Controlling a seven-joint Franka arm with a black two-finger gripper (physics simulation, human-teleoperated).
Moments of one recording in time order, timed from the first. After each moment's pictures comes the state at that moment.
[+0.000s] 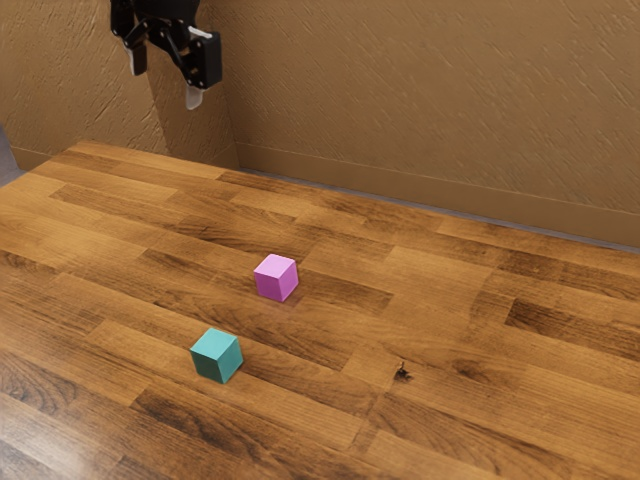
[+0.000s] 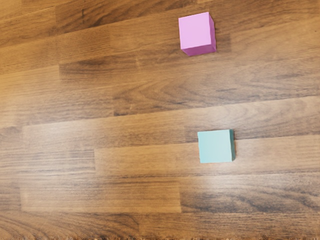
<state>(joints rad) -0.48 0.07 0.17 -1.11 0.37 1.14 -0.08</state>
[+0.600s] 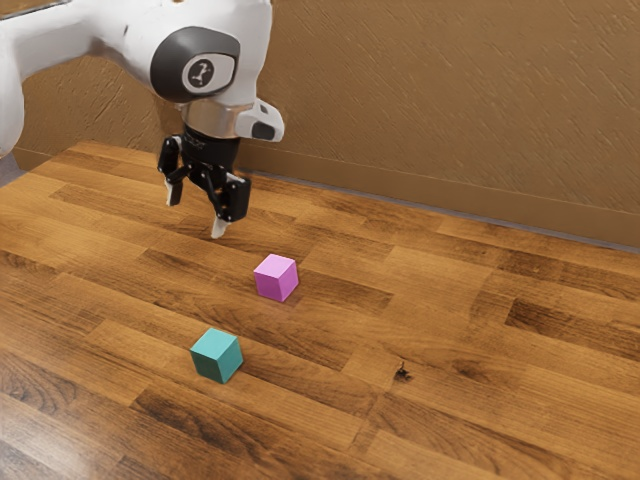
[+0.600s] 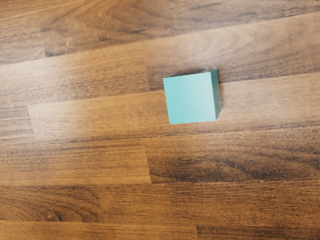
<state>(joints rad) -0.48 0.06 0.27 -1.63 0.25 1.41 -0.10</state>
